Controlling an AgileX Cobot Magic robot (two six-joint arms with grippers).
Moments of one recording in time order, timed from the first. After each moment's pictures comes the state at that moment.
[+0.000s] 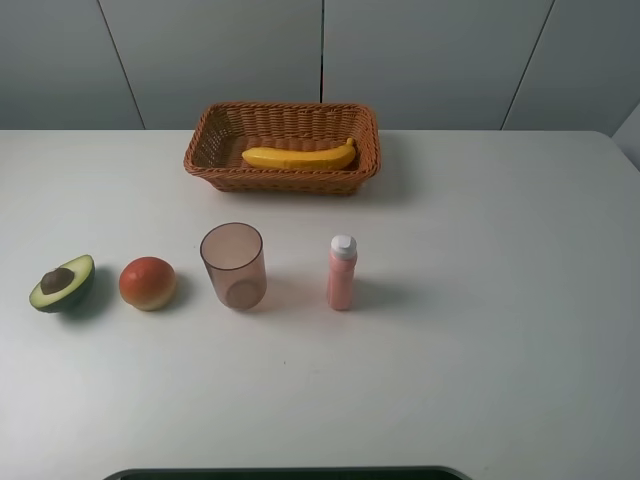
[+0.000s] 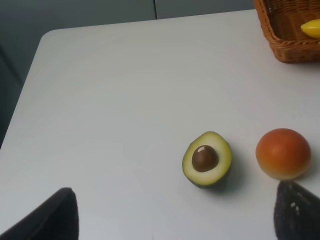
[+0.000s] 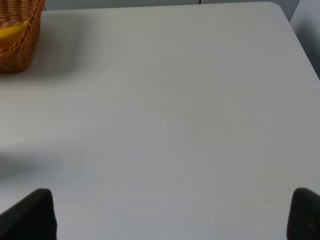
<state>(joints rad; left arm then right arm) -0.21 0.00 -0.51 0.10 1.08 -0.05 -0.05 0.00 -0.54 -0.02 1.19 0.00</state>
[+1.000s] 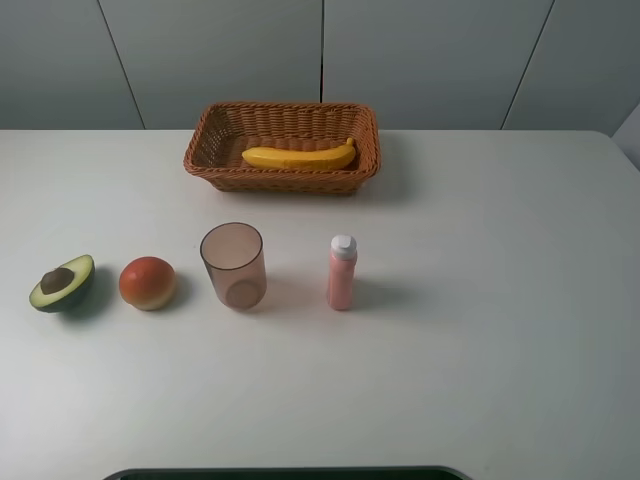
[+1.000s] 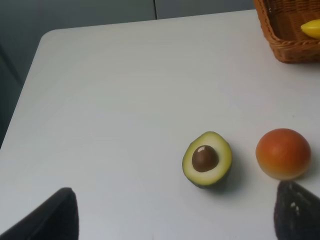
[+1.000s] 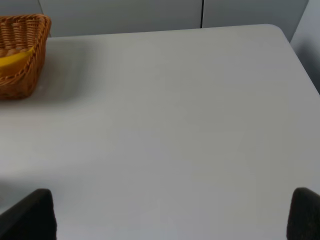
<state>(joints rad) -0.21 0.00 -0.51 0.10 1.08 -0.05 -0.05 0.00 -0.51 -0.01 1.10 0.02</state>
